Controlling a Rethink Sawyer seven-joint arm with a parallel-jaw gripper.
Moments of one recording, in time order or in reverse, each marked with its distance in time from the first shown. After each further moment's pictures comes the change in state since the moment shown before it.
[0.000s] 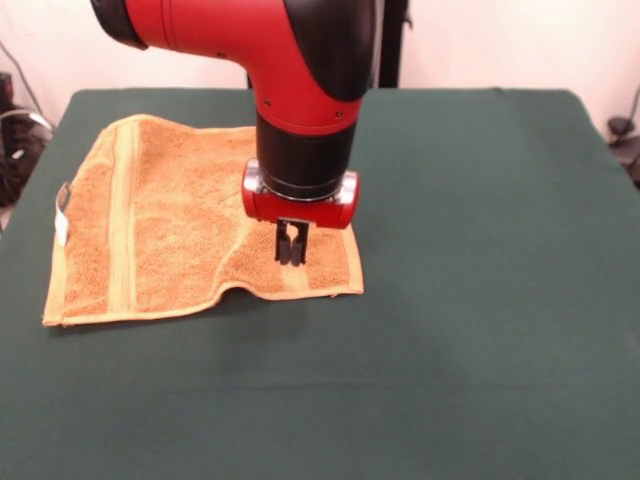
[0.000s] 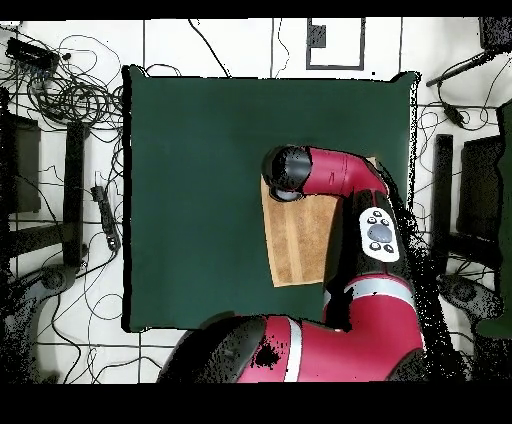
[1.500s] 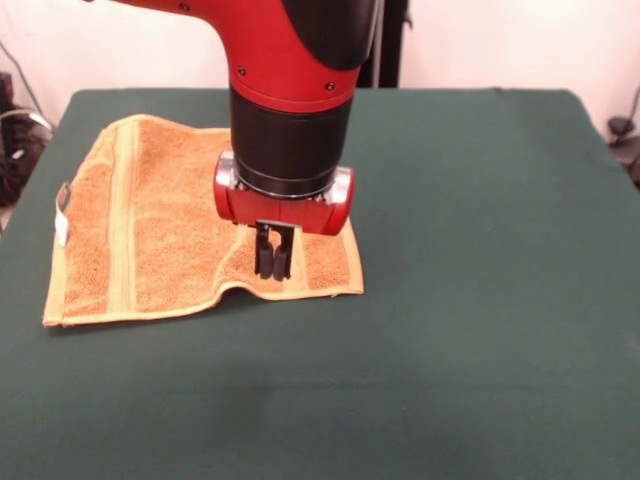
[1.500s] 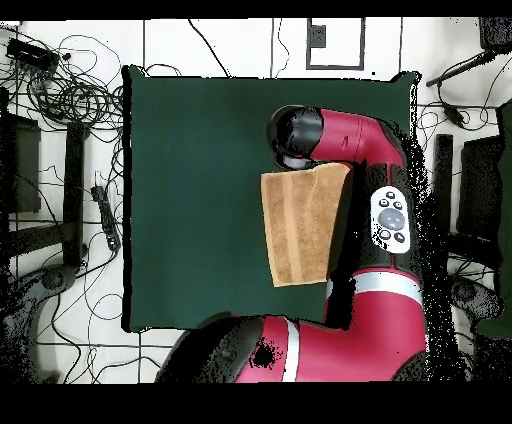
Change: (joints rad) arm 0.006 -0.003 0.014 -0.211 0.005 0.174 0.000
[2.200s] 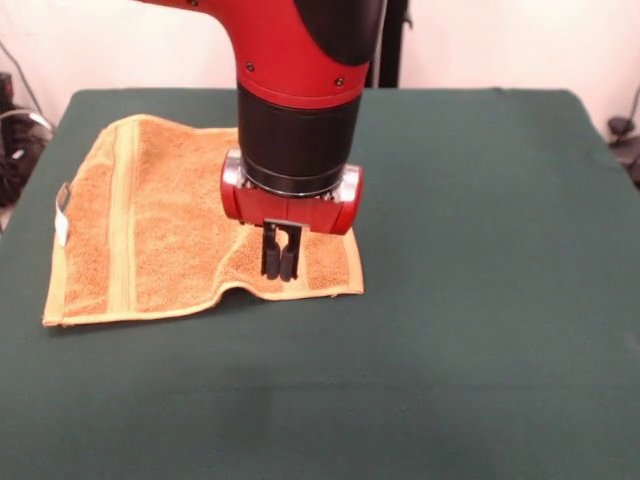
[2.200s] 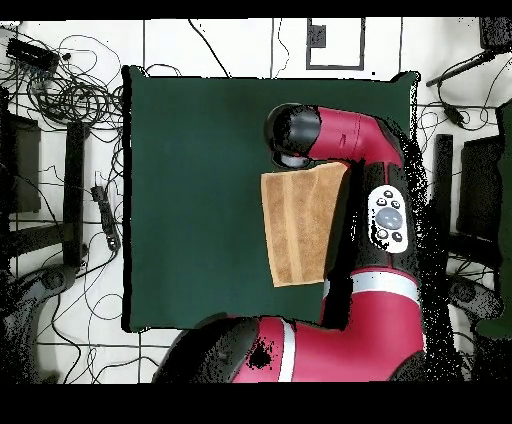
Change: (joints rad) arm 0.008 -0.002 0.000 -0.007 0.007 0.000 0.000
